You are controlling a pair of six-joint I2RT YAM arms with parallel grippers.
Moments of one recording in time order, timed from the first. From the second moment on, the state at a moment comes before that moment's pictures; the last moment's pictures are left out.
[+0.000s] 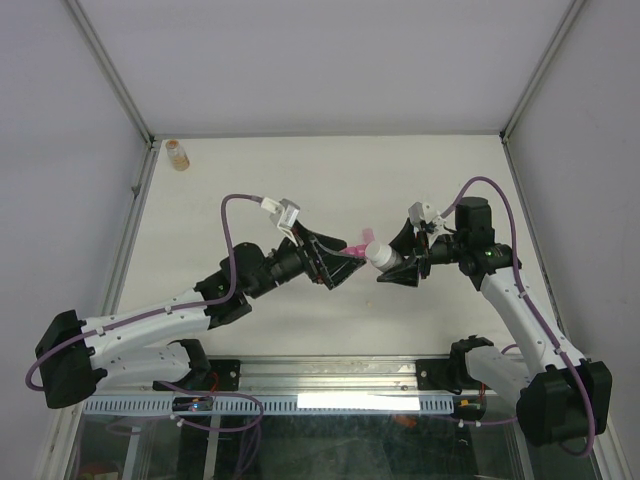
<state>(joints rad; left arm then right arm) -1.04 1.05 0.66 0.51 0.01 -0.66 0.20 0.99 0.74 -0.42 -1.38 -0.51</state>
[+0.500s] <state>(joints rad) -1.03 1.20 0.91 0.31 0.04 -0.71 0.20 1.00 0.74 -0.42 -1.38 -0.52</state>
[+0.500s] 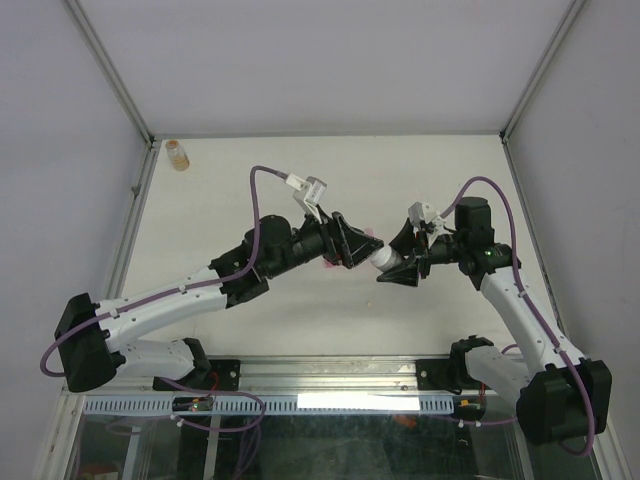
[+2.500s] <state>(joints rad) -0.86 1.10 0.85 0.42 0.45 -0.37 0.19 1.00 0.74 -0.44 -1.37 -0.53</state>
